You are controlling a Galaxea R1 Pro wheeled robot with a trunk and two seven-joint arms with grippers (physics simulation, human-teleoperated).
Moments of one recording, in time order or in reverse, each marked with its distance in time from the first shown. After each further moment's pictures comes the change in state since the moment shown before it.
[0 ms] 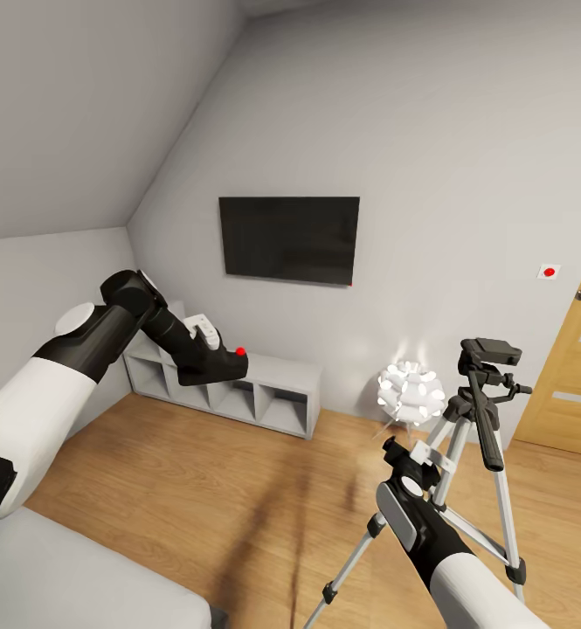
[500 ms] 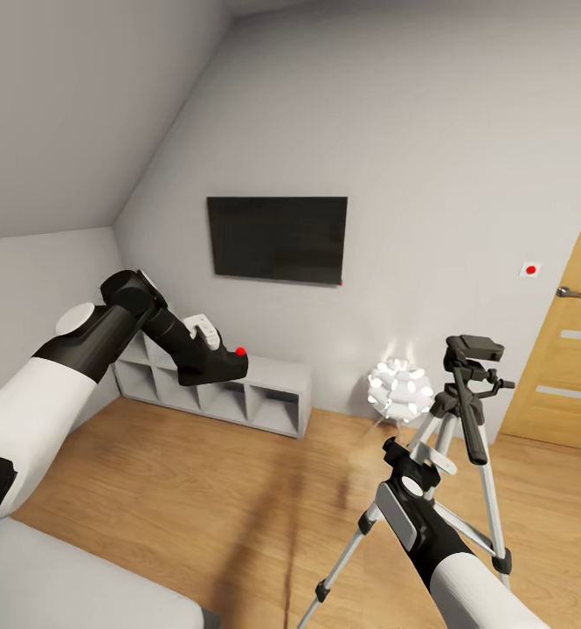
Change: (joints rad) left arm 0.000 0.000 0.000 -0.001 0.000 0.000 0.000; right arm 0.000 0.000 0.000 0.000 -0.009 0.000 0.000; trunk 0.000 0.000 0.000
